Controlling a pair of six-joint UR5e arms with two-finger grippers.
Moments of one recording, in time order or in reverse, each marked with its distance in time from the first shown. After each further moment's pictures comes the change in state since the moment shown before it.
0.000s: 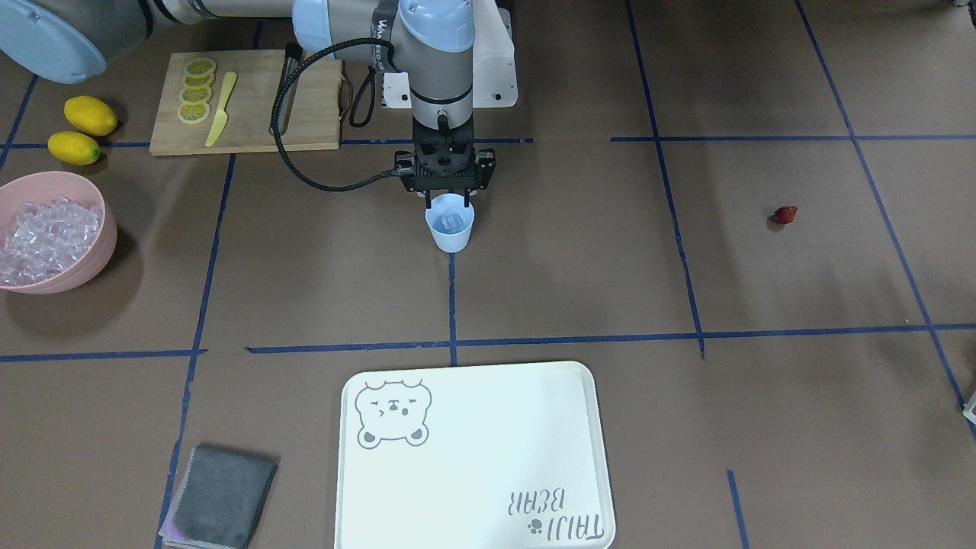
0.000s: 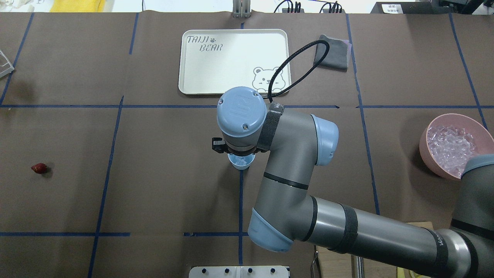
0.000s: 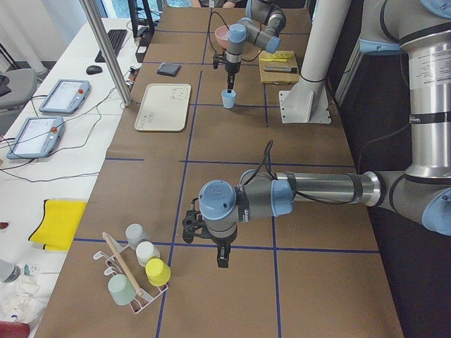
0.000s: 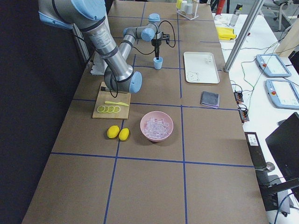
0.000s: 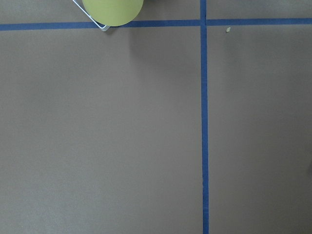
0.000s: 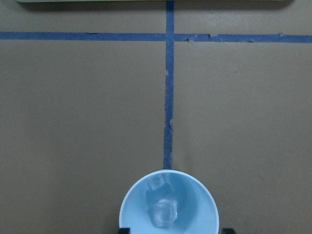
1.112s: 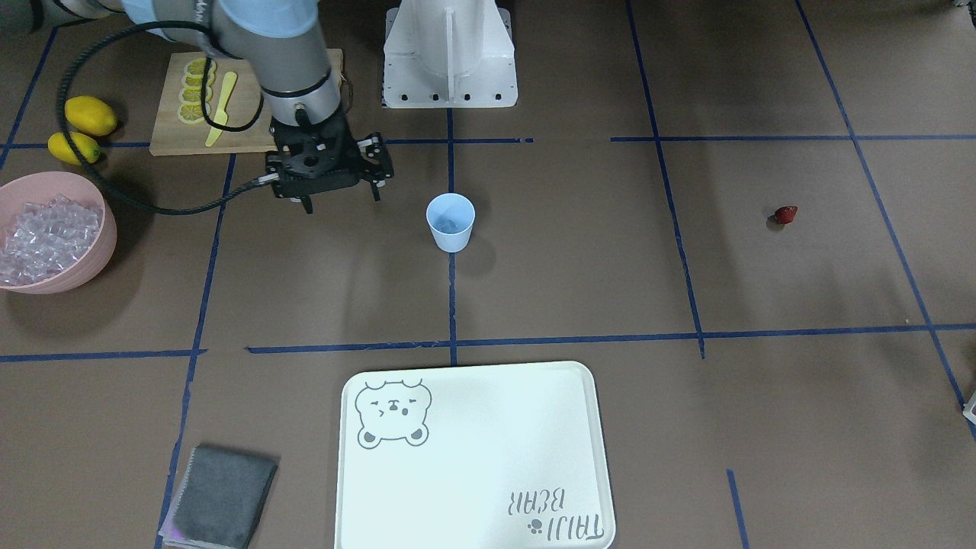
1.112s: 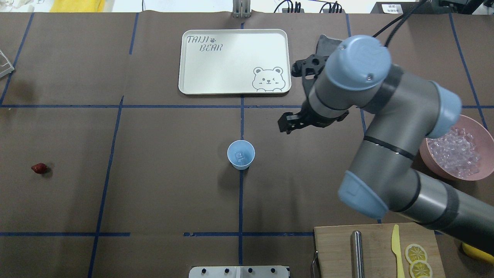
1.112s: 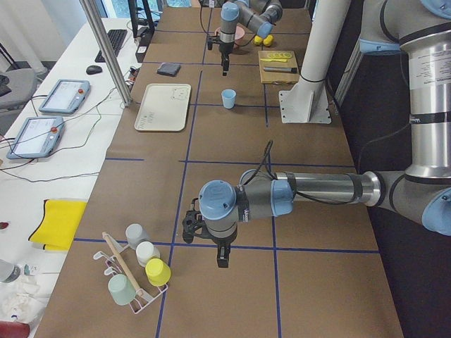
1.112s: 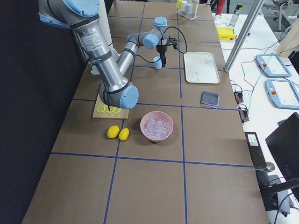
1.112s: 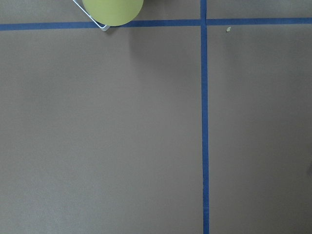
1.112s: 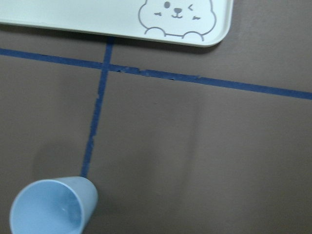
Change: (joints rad) left arm 0.000 0.000 0.000 0.000 0.000 0.000; right arm 0.230 -0.309 0.304 -0.013 0.192 -0.369
